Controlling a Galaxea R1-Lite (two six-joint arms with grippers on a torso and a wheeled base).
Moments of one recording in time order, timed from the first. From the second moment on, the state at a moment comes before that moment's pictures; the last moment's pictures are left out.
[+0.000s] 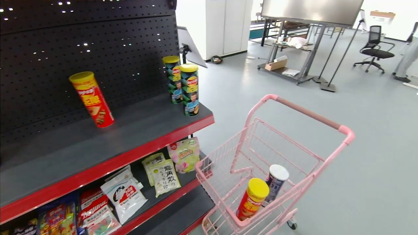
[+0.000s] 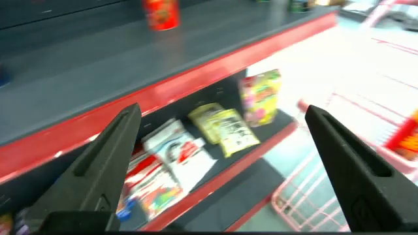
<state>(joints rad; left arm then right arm) 0.00 0.00 0.00 0.00 -0.02 0.04 0.00 0.00 0.00 0.00 0.01 0.00</state>
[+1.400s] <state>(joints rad) 0.00 0.00 0.00 0.00 -0.02 0.04 0.41 1.41 -0.65 -0.26 -0.02 0.35</state>
